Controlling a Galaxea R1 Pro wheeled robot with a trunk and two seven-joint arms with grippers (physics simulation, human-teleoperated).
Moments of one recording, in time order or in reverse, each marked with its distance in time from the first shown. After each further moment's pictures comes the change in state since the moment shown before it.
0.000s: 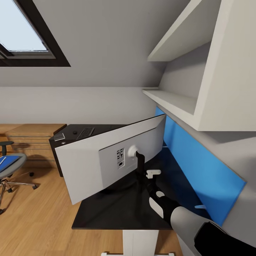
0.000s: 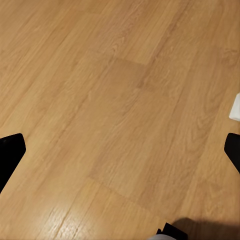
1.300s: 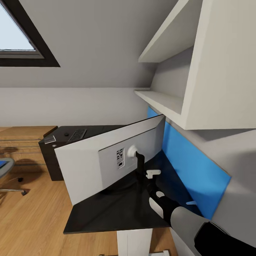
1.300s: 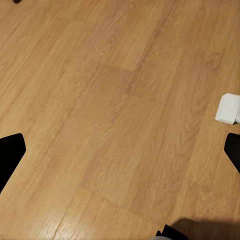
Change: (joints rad) left arm 0.000 0.000 0.000 0.000 0.000 -0.001 0.000; right arm 0.000 0.000 0.009 0.000 -0.005 -0.002 0.000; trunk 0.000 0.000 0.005
